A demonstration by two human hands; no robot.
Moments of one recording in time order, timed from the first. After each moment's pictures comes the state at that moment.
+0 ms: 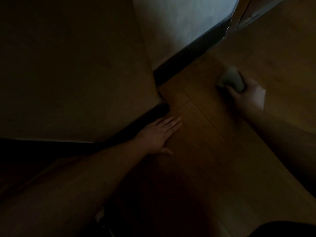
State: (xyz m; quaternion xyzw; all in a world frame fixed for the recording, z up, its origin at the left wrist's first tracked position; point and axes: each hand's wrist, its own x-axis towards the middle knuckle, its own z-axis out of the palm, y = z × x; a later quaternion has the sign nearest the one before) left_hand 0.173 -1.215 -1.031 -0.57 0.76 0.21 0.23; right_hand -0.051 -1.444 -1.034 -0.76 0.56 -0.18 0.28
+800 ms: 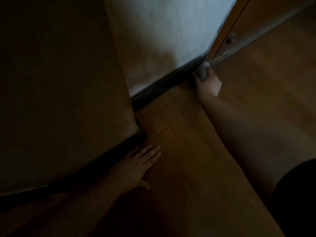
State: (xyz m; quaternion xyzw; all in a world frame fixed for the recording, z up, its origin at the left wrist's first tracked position) left_hand 0.172 -1.213 -1.046 -0.59 0.73 0.29 0.16; right_hand 0.057 -1.538 -1.025 -0.66 0.63 -0.25 0.33
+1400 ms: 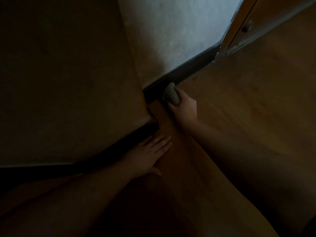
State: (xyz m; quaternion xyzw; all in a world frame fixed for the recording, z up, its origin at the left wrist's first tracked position) left_hand 0.167 -1.213 -1.042 -0.59 0.75 0.24 0.17; right_hand 0.081 -1.408 -1.056 -0.78 0.42 -0.22 0.40
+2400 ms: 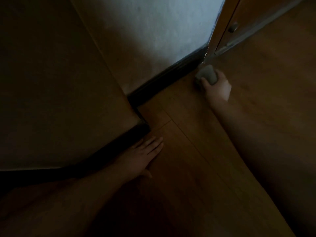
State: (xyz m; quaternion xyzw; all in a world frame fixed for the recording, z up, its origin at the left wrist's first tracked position) left_hand 0.162 -1.218 -1.034 -0.60 0.73 0.26 0.21; right_hand 0.014 -1.511 -1.029 -0.69 0.58 -0.27 0.33
